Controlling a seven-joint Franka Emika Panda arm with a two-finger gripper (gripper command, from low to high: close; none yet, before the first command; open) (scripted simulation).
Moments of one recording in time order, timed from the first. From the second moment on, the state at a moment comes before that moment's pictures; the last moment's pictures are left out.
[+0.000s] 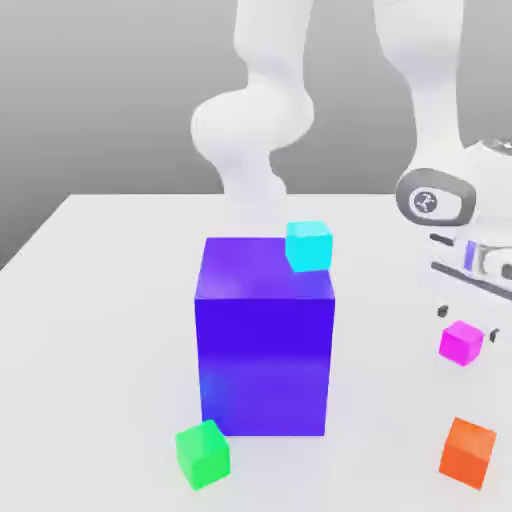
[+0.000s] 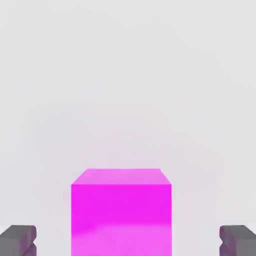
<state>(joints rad) 0.92 0.31 0.07 -2.70 -0.17 3.01 -0.34</state>
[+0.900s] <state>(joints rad) 0.67 0.18 -0.06 -2.64 -0.01 2.80 -0.39</state>
